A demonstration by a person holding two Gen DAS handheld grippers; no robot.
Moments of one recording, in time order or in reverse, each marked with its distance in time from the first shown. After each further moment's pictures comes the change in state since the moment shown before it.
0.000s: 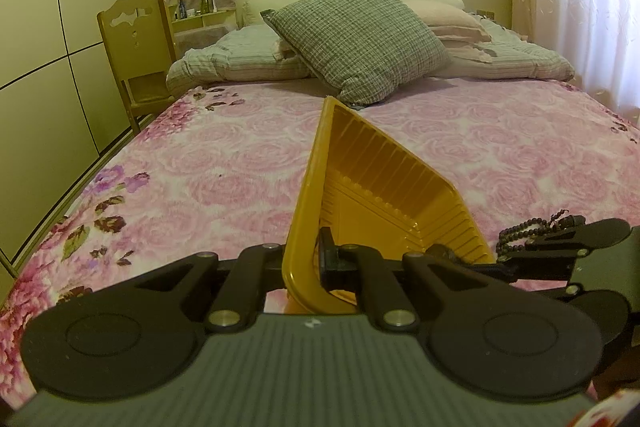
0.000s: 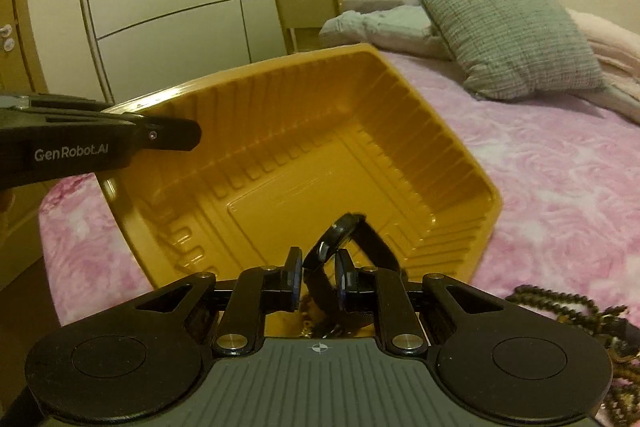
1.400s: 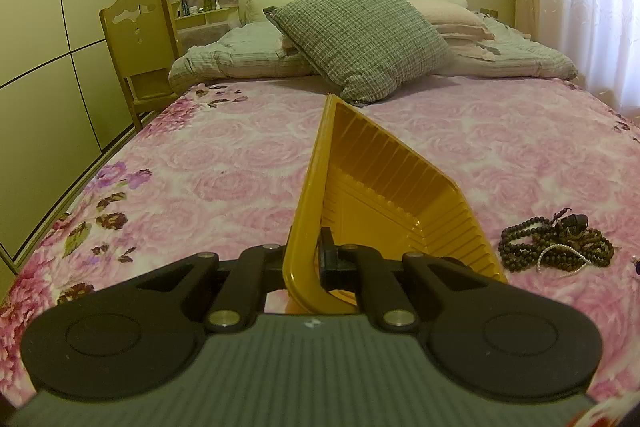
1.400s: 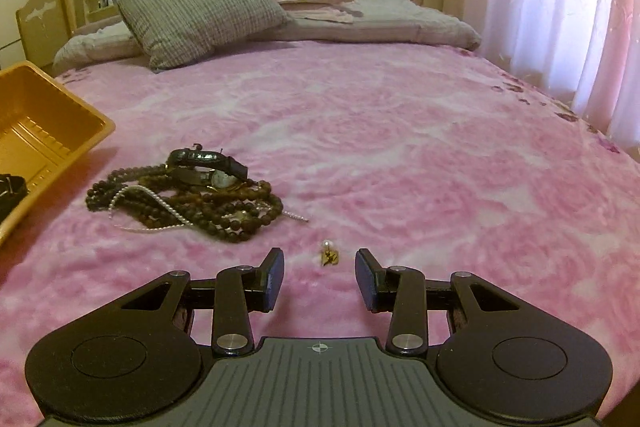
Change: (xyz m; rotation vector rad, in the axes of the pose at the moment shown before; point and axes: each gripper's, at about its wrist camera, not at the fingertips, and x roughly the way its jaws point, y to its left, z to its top) left arm 0.001 0.005 -0.001 -0.013 0.006 0.002; right arm -0.153 -0.139 -0.133 0.353 -0.035 -0.678
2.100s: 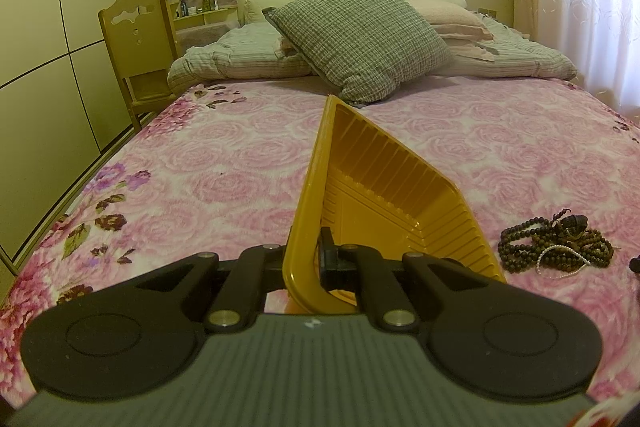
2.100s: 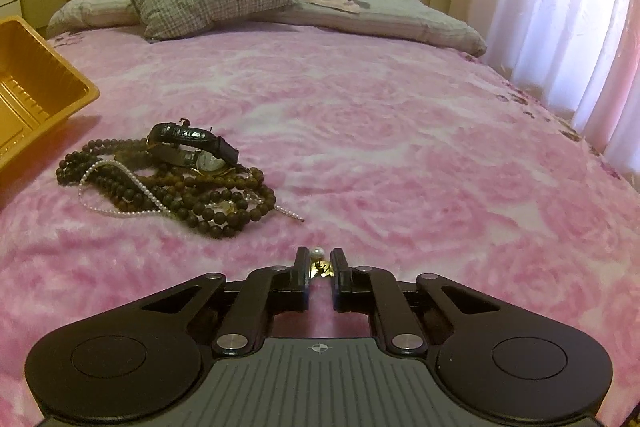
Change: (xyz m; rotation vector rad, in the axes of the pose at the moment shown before) left arm 0.000 -0.001 0.001 0.000 0.000 -0.001; right arm 0.030 0.011 0.001 -0.096 0.032 -0.060
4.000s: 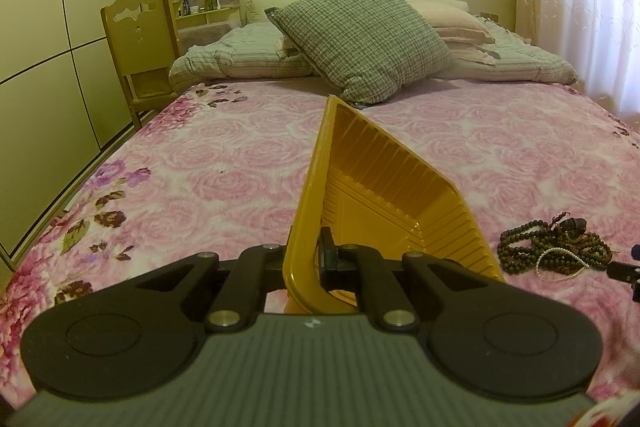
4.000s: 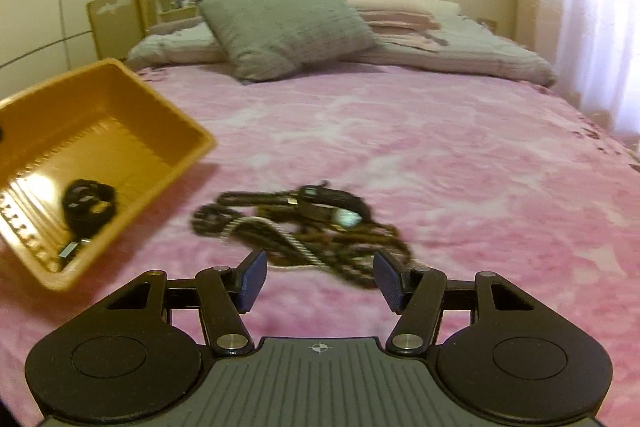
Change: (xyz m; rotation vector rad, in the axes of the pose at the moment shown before) left arm 0.001 -0.001 -0.003 -0.010 -0.005 -0.002; right arm -0.036 0.046 0.024 -0.006 -0.086 0.226
